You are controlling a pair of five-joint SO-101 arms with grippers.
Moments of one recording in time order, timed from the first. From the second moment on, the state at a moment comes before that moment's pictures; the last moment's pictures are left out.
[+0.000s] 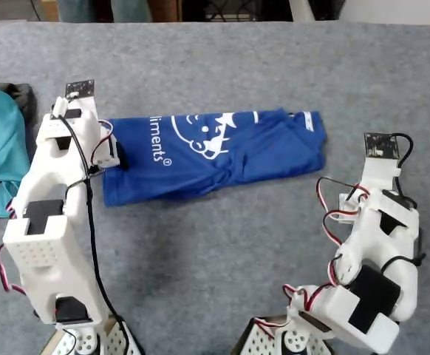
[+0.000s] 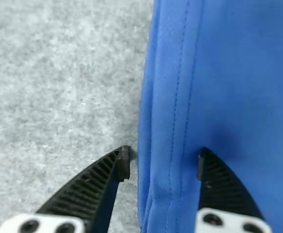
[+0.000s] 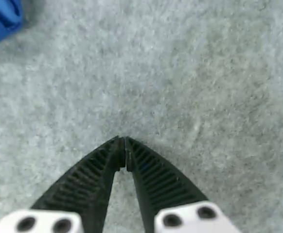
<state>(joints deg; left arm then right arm) -10.8 24.0 3.6 62.7 4.1 35.6 -7.3 51.4 33.5 27.7</state>
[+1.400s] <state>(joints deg) 9.1 44.4 -57.3 100.1 8.5 35.6 -7.3 51.4 33.5 27.7</state>
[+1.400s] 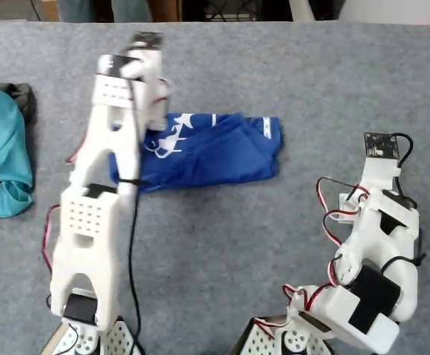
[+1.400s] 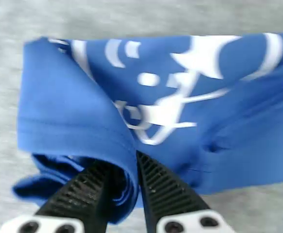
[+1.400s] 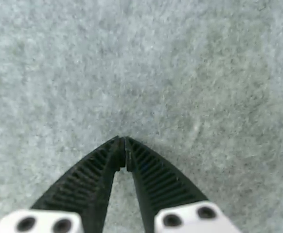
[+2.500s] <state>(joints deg) 31.3 44.4 -61.6 83.0 16.6 35.6 -7.3 51.4 32.6 27.7</state>
